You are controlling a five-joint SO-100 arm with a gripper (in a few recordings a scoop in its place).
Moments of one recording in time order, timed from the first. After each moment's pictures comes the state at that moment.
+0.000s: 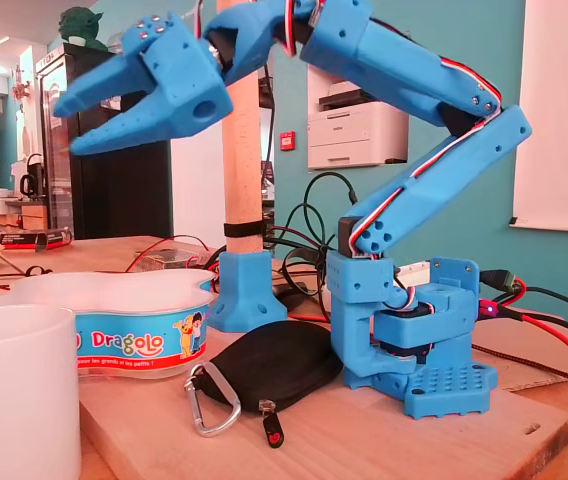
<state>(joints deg) 32.5 142.5 115.5 57.8 35.4</state>
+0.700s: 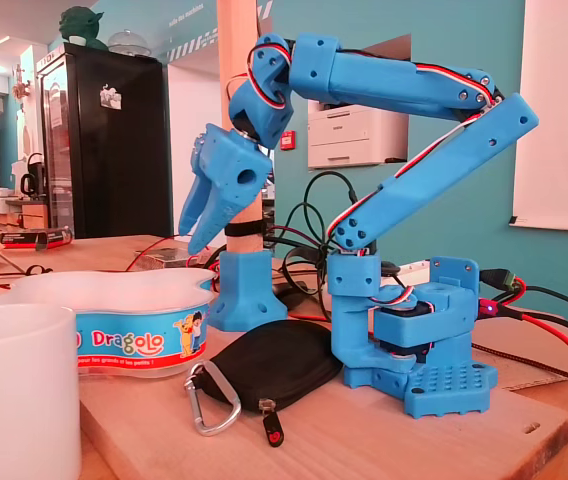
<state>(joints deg) 56.2 142.2 126.9 71.7 41.8</state>
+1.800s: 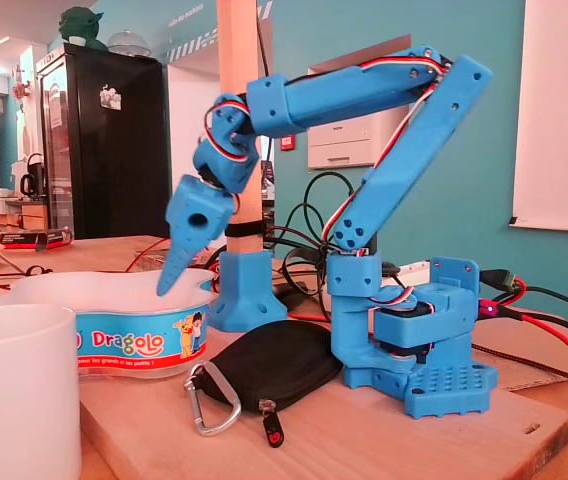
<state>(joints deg) 58.1 122.5 127.9 51.1 60.3</state>
